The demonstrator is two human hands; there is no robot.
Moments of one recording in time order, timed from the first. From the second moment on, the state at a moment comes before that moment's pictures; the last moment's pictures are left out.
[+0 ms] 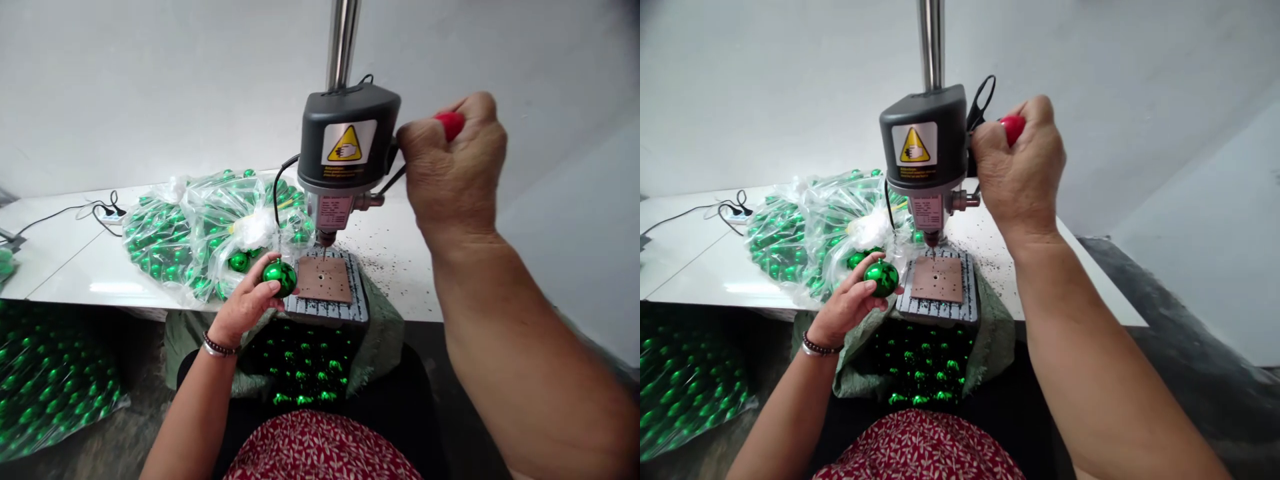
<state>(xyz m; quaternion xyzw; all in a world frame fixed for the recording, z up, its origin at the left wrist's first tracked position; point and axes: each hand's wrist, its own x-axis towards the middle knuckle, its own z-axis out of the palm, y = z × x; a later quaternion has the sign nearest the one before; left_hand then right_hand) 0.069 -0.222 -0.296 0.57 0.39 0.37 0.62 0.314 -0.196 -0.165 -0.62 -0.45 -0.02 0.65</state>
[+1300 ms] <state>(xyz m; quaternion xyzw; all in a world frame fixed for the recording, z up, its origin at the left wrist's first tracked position) 0.148 -0.166 -0.318 0.81 0.50 0.17 0.26 0.332 -0.177 -0.159 -0.65 -0.53 -0.02 0.55</state>
